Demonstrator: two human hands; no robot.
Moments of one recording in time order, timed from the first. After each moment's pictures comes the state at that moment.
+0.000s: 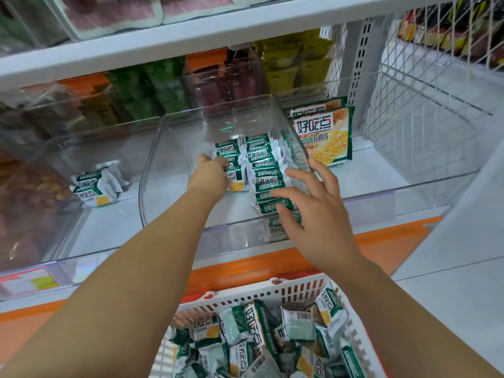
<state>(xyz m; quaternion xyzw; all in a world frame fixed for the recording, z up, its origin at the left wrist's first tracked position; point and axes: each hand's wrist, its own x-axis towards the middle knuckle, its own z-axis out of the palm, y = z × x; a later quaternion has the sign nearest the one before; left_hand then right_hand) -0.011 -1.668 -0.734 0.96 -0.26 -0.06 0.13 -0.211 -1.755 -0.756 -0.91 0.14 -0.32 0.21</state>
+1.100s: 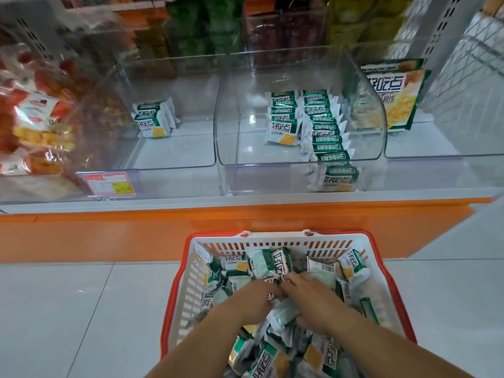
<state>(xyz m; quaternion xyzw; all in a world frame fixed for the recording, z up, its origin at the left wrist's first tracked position) -0.190 -1.505 -0.902 0.82 -0.35 -0.42 0.16 -0.273 -1.648 -0.900 -0.97 -0.05 0.23 0.10</state>
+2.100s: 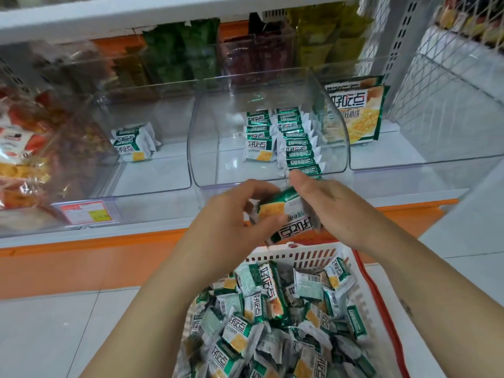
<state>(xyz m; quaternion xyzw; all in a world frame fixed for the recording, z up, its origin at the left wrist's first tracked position) -0.180 -1.532 -0.685 0.83 -0.36 -0.14 0.40 -0.250 -1.693 -0.688 -0.86 0.12 0.00 0.50</state>
